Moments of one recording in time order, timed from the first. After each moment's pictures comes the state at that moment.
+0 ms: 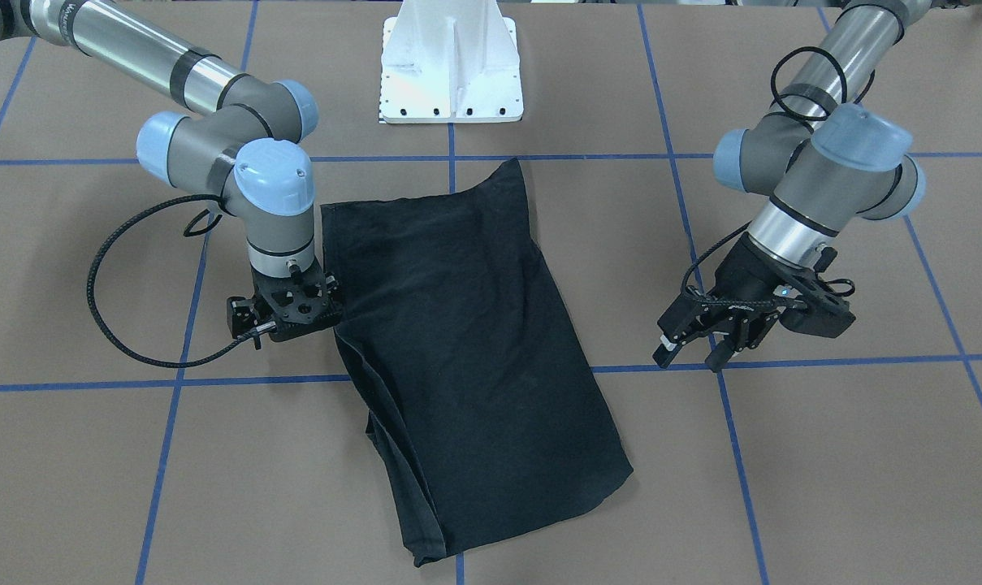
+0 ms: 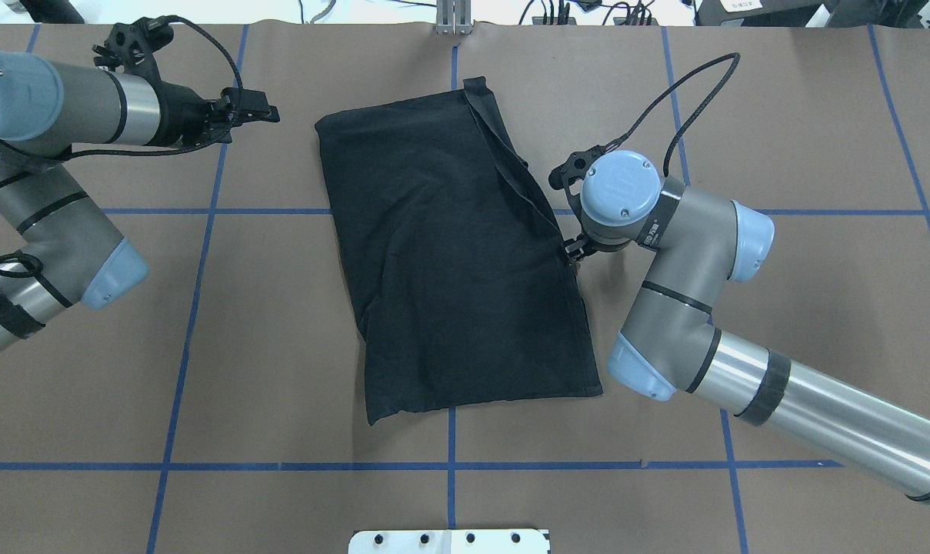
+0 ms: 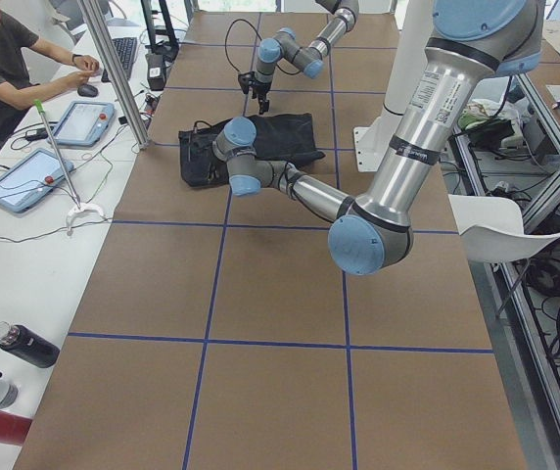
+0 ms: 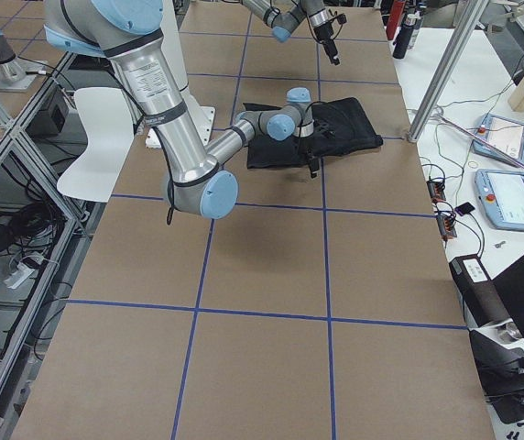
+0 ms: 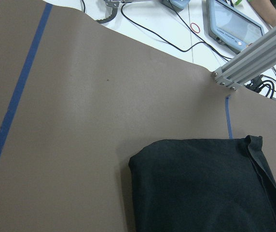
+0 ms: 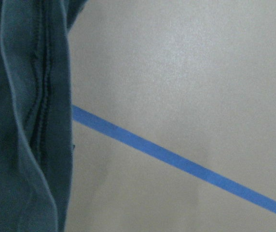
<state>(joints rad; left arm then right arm) -0.89 -2.00 -1.48 -2.50 -1.91 -1.36 0.64 -1.00 1.54 -1.51 1.73 0.63</state>
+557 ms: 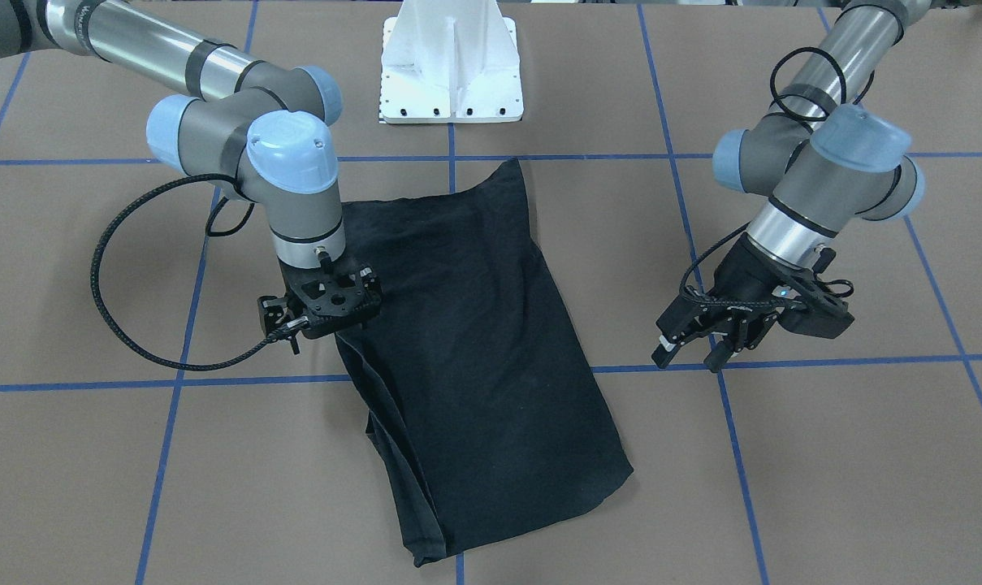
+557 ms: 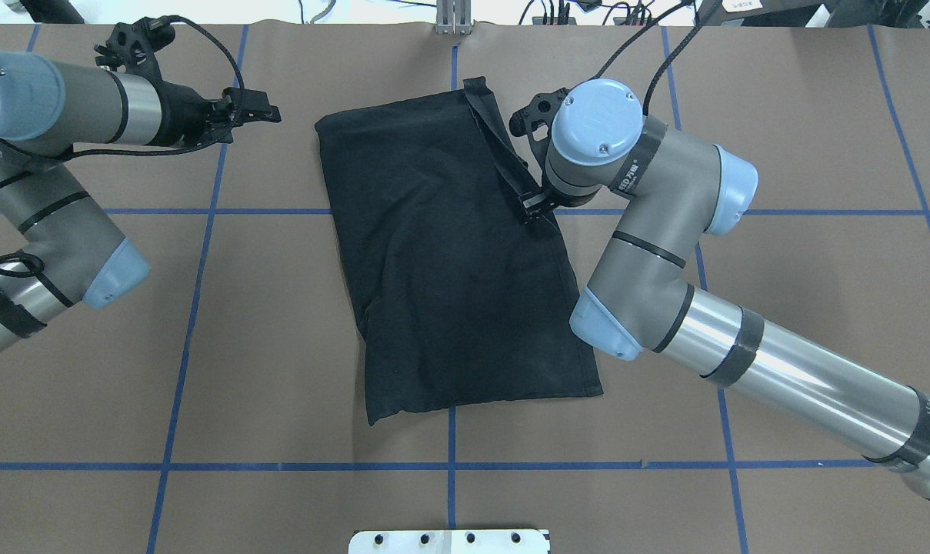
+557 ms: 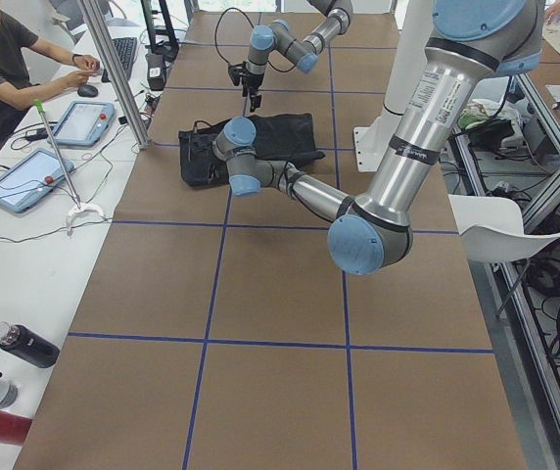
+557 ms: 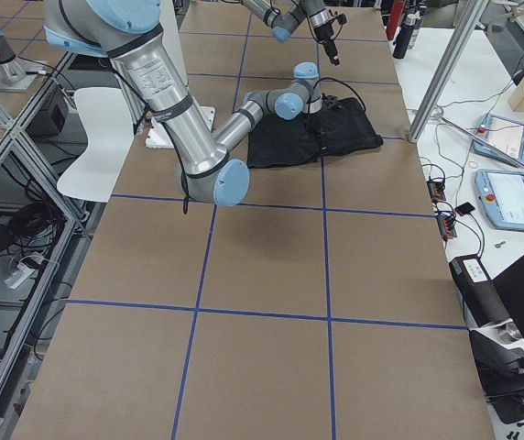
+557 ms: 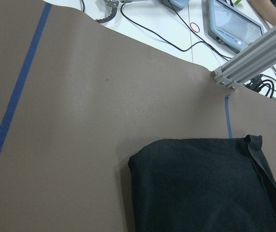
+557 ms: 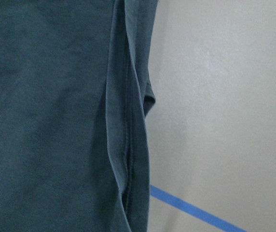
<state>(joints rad) -0.89 -2.01 -1.48 -2.50 -1.92 -1.35 0.66 -0.86 1.53 -1.51 1.73 0.63</state>
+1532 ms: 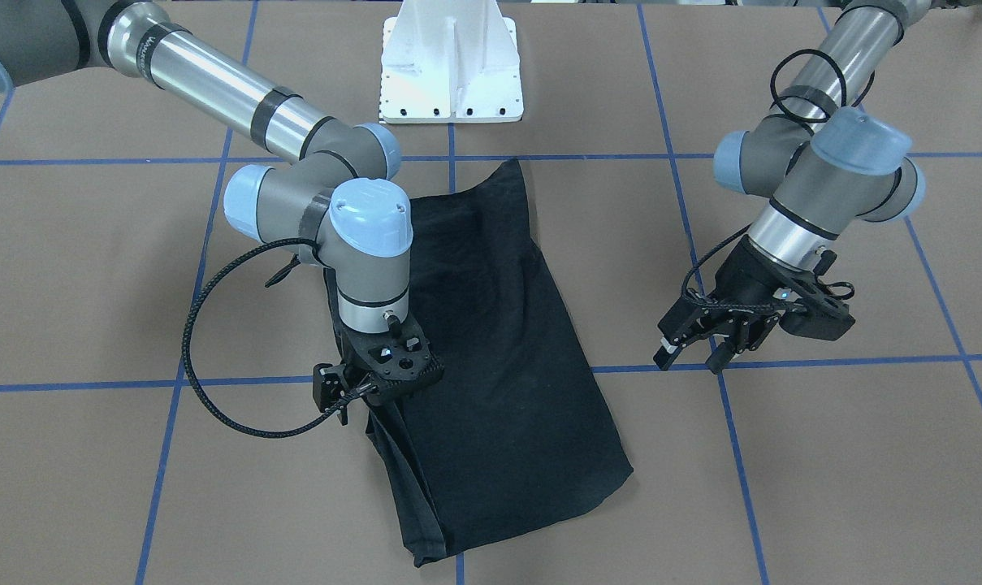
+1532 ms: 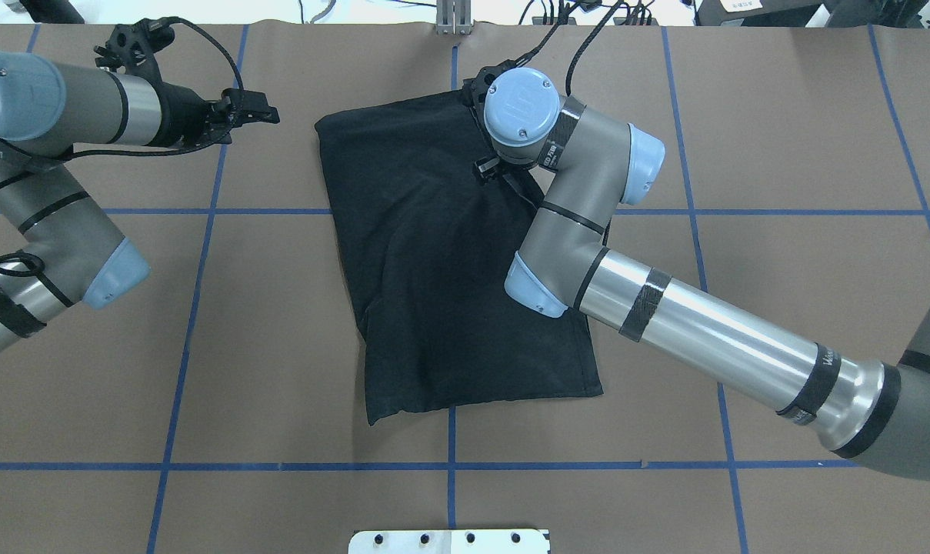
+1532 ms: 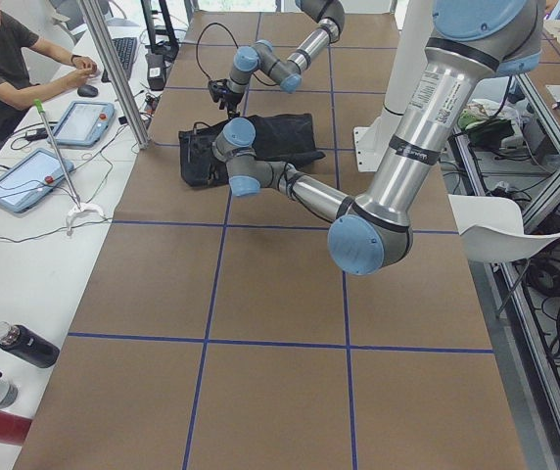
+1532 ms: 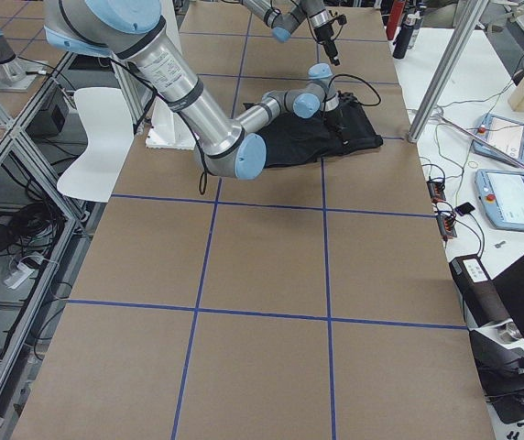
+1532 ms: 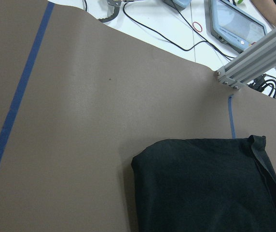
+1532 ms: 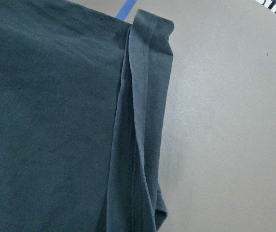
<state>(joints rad) -0.89 -2.00 -1.47 -2.50 -1.92 -1.35 0.66 -0.68 1.17 -1.32 1.60 0.61</state>
